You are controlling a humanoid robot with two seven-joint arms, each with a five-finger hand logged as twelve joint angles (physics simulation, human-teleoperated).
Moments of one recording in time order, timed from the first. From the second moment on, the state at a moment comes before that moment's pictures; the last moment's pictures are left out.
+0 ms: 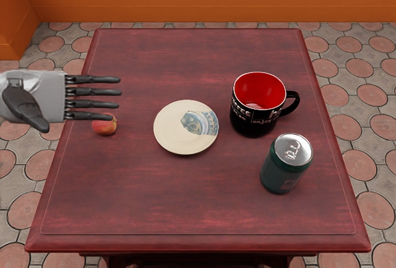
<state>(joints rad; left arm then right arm) -0.95 1.20 -0.44 -1.59 -0.51 -0.61 0.61 0.00 0.00 -0.06 0.18 -0.04 0.09 -0.34</state>
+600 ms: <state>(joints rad) -1.11 1.16 -0.48 -1.64 -0.03 -0.60 0.61 0.00 0.00 -0.06 0.18 -0.04 0.09 -0.34</state>
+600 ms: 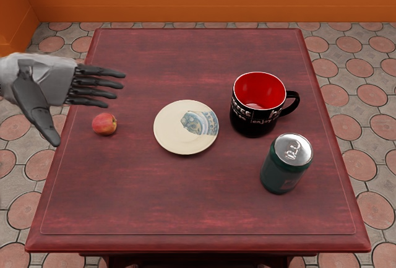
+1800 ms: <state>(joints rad) -0.89 0.73 -0.32 -1.58 1.09 0.17 0.61 0.00 0.00 -0.06 0.18 -0.04 0.08 -0.32</state>
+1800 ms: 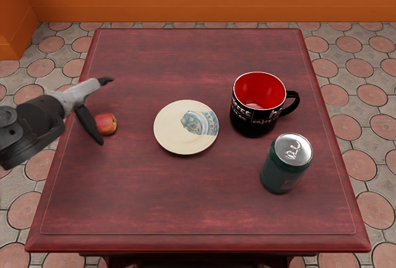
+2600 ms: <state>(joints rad) -0.86 0.67 -0.29 -1.53 1.14 0.26 0.61 0.00 0.00 -0.06 0.17 -0.04 0.08 -0.30</state>
